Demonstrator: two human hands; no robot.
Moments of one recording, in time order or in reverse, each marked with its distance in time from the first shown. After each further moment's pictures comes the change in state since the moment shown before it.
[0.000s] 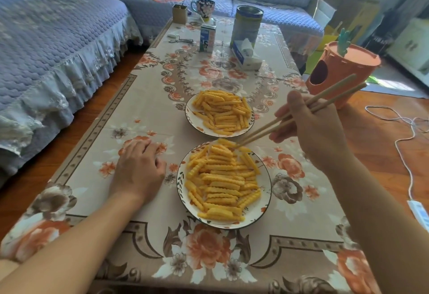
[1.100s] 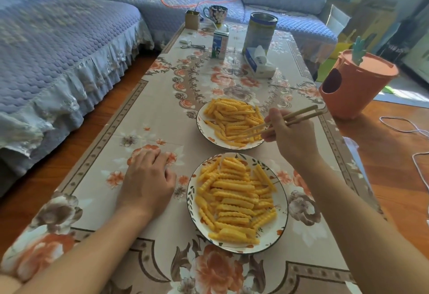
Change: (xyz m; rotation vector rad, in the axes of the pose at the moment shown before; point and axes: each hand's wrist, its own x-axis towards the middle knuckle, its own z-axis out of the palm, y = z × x) left_hand 0.002 -0.003 0.003 0.018 0.020 0.033; right_hand 0.057 0.063 0.047 -0.143 0.118 -0.023
